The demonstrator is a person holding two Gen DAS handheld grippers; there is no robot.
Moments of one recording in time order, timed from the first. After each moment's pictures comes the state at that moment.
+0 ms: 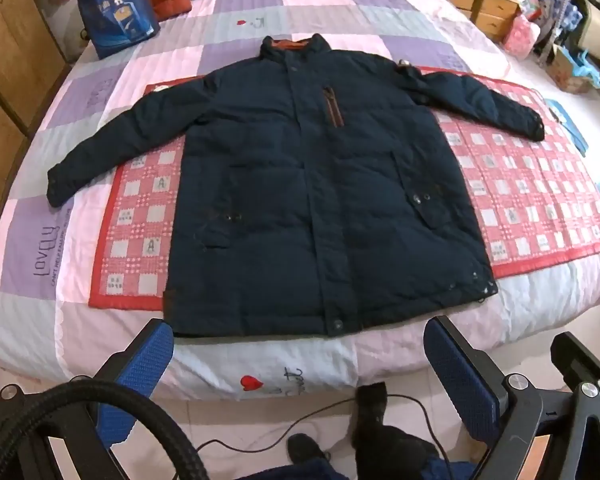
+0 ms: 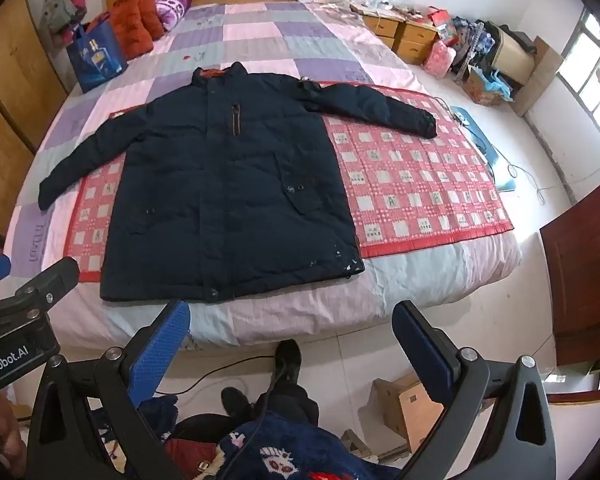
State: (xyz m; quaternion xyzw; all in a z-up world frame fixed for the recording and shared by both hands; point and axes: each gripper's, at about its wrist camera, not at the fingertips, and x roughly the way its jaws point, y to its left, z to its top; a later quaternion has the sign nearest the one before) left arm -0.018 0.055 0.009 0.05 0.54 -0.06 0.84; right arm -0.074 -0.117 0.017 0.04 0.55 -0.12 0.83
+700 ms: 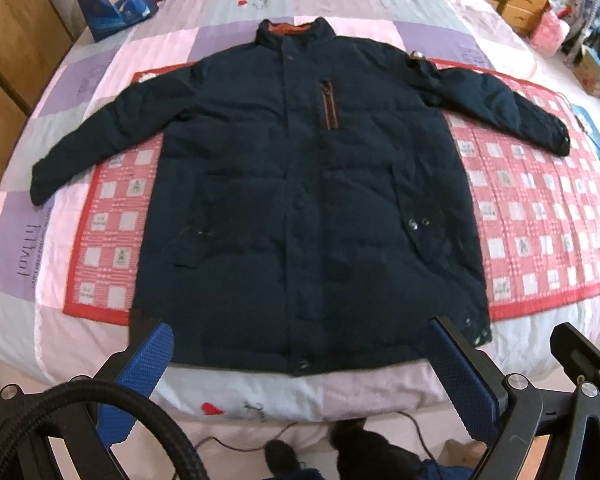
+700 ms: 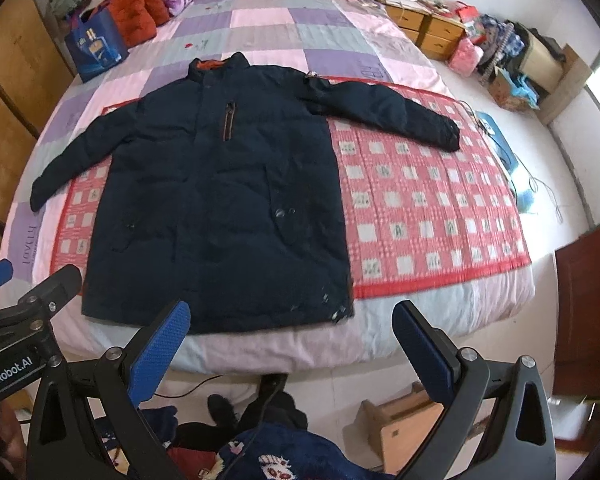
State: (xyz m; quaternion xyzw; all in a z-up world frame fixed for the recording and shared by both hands) left arm 0.075 -0.027 -0.021 0.03 0.57 -0.02 0.82; right arm 0.040 -0.206 -0.016 0.01 0.59 -0.08 0.80
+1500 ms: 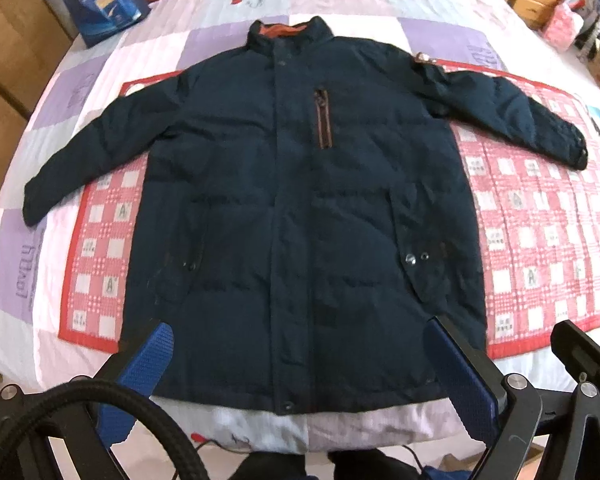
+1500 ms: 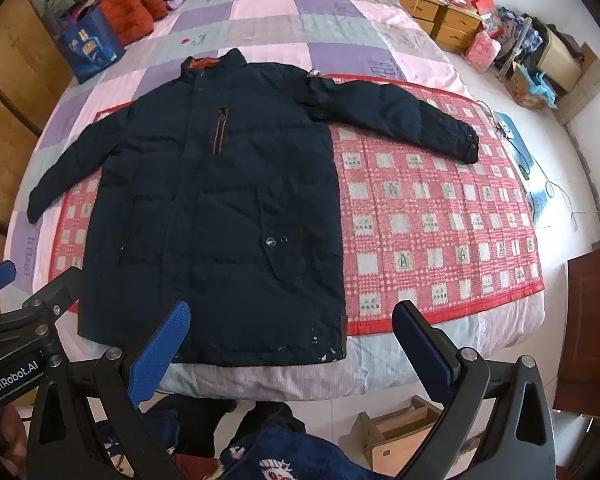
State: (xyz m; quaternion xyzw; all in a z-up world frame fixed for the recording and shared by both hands) left arm 0.145 -0.063 -0.027 0.05 0.58 -0.01 0.81; right arm 0.121 -0.255 -0.031 0.04 0.59 -0.04 0.81
